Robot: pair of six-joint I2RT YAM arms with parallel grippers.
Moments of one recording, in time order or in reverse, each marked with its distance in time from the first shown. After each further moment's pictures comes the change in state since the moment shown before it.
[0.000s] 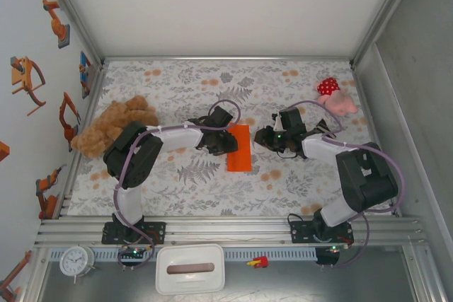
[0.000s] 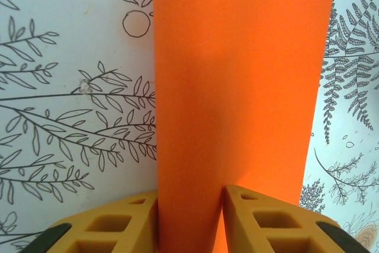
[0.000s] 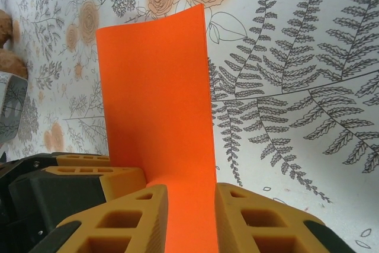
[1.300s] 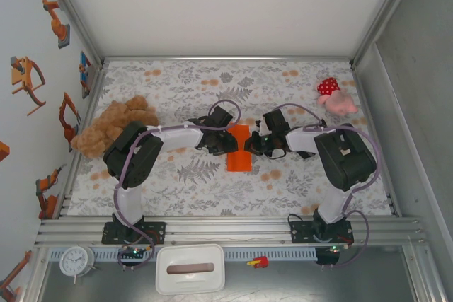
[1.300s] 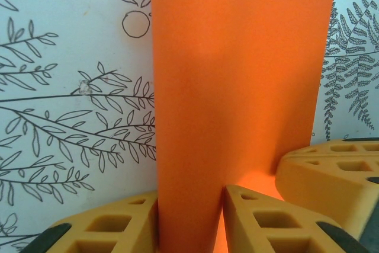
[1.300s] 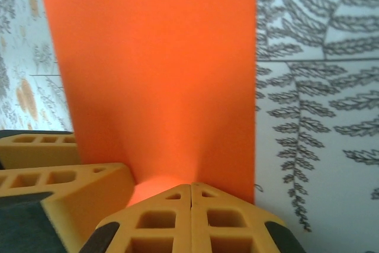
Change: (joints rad) left arm 0.000 0.003 0.000 0.000 0.001 0.004; right arm 0.087 0.237 0.108 -0.024 -0.109 -0.011
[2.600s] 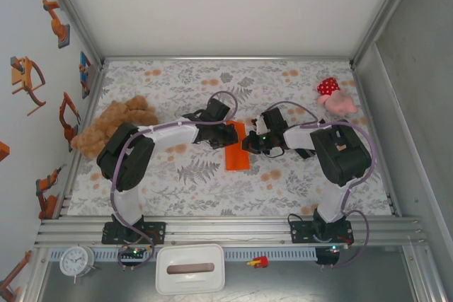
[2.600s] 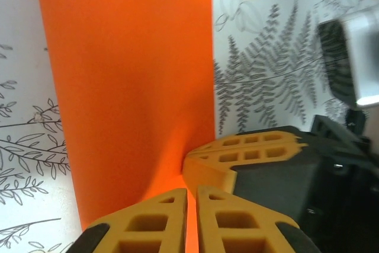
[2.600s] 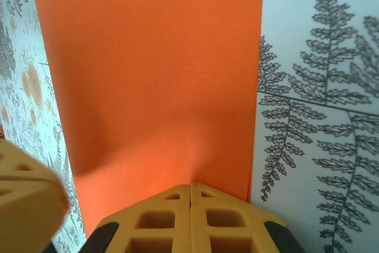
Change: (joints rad) left arm 0.028 -0.060 0.032 0.029 0.084 -0.027; right arm -0.004 0.066 0.034 0.018 -0.043 -0.101
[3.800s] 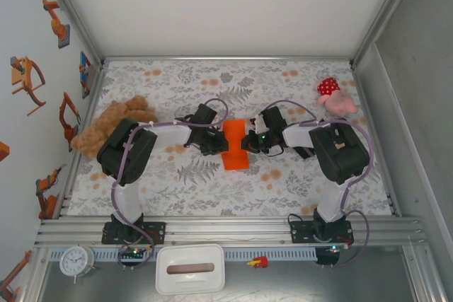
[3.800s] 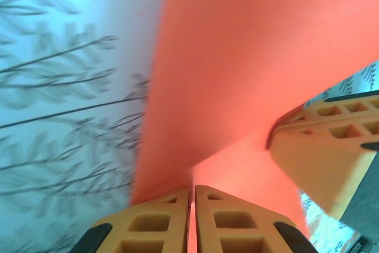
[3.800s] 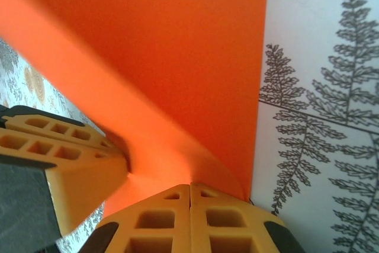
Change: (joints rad) left arm 0.117 0.016 -0.137 0.042 0.167 0.134; right arm -0.011 0.024 0.018 -0.024 -0.021 -0.039
